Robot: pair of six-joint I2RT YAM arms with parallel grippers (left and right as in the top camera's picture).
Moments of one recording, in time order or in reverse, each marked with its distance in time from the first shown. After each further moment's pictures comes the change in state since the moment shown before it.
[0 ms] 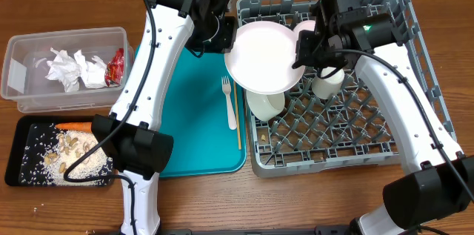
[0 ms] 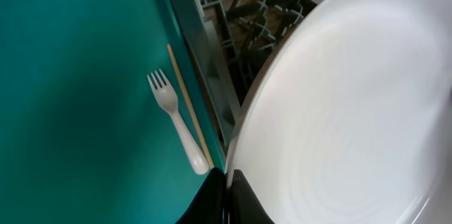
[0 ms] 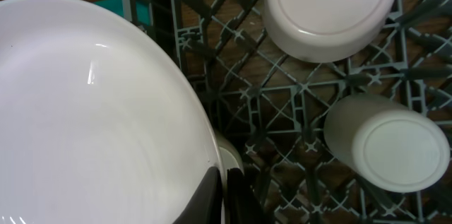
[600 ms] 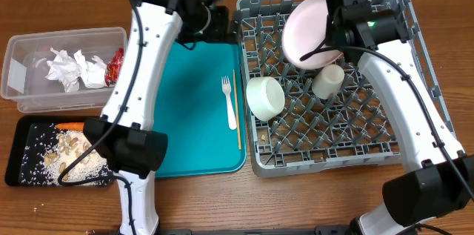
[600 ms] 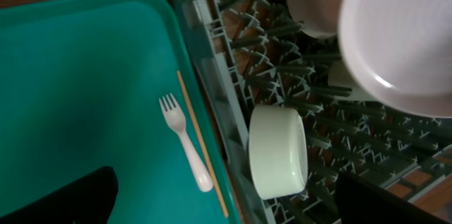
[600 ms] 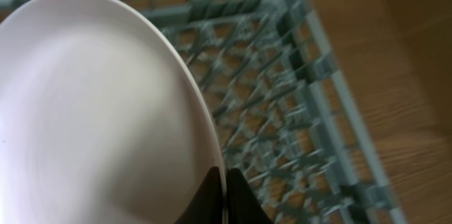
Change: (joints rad) left arm 0.060 -0.007 0.035 0.032 0.031 0.018; right arm -0.016 0.013 0.043 0.085 0.690 -0.123
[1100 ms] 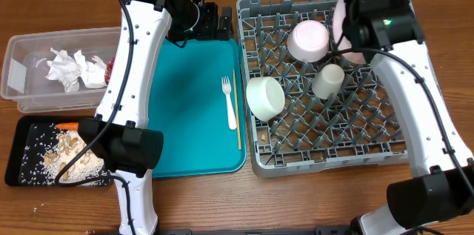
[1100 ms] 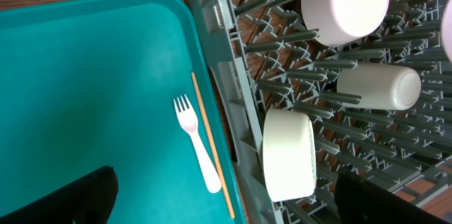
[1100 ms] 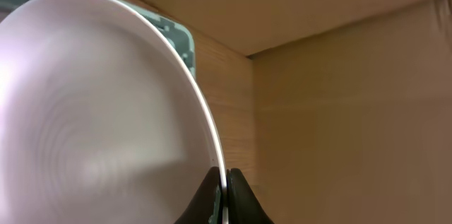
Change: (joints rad) left arm 0.038 0.000 0.000 -0.003 0.000 0.000; right arm -0.059 -0.024 0.028 0.154 0.244 -0.713
